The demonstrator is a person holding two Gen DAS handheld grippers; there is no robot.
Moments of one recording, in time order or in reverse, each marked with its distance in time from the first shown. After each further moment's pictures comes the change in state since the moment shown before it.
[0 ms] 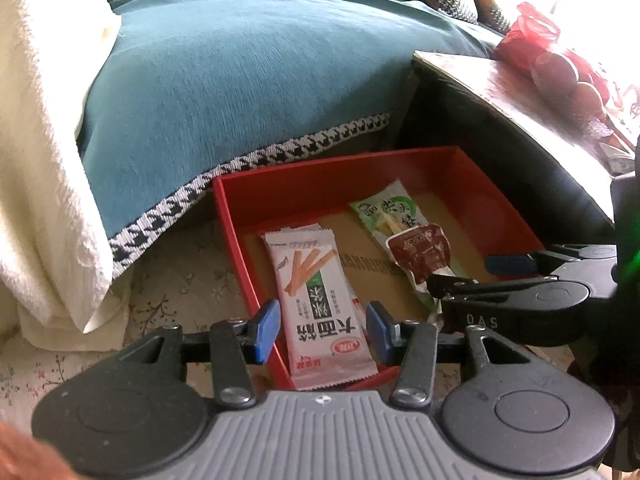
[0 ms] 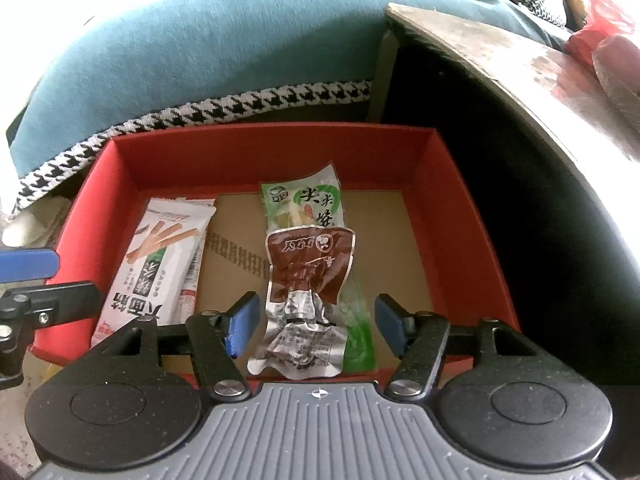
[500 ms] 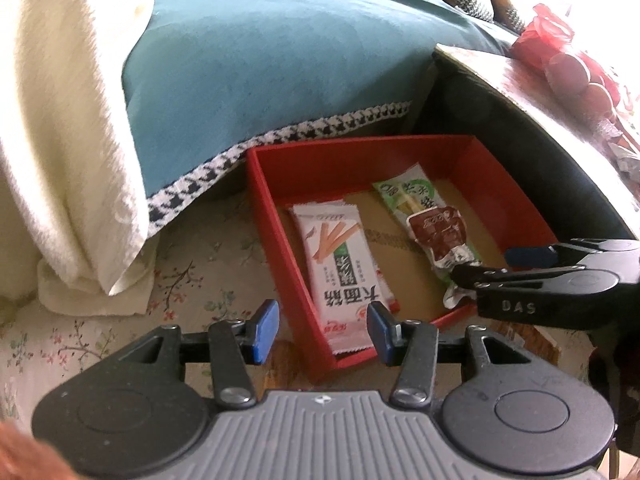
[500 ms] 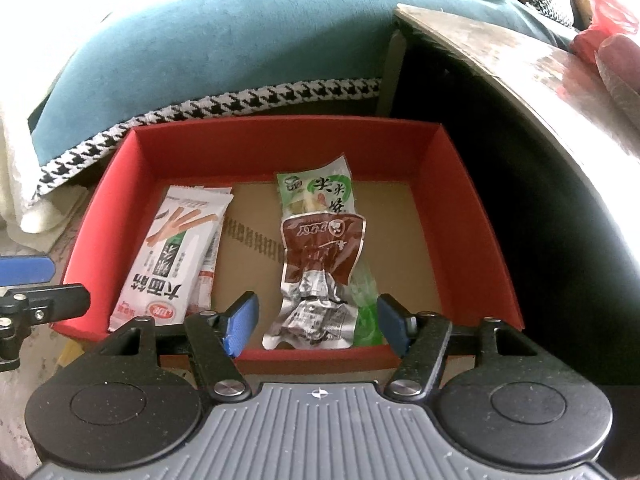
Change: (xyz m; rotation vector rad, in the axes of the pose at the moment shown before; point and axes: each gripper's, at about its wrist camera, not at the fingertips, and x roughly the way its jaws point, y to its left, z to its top) left arm -0.010 0.021 -0.017 -0.043 0.030 0.025; right arm -0.012 0.002 -0.008 -0.016 0.012 0.027
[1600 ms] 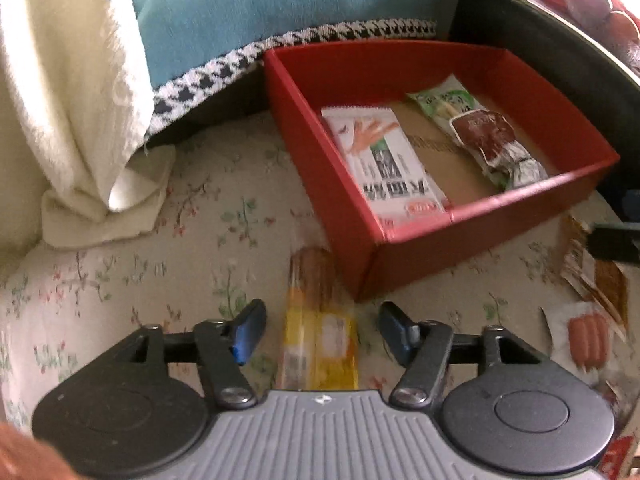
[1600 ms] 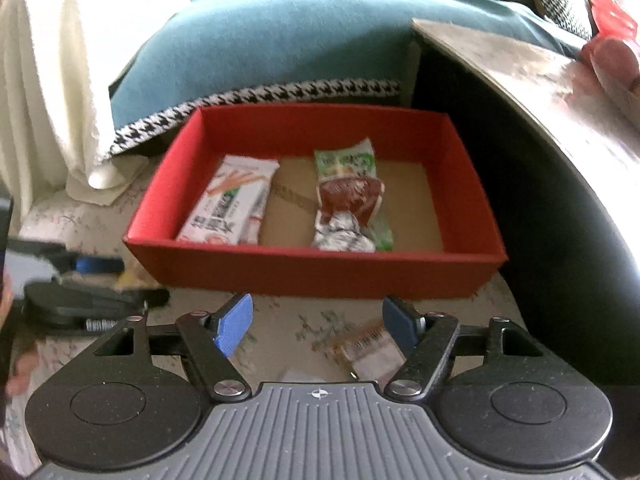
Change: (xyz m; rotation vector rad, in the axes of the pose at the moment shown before) left arm 0.043 0.003 -0.050 0.074 0.069 0.132; right arm -0.050 -0.008 -0.051 -0.038 -0.023 0.095
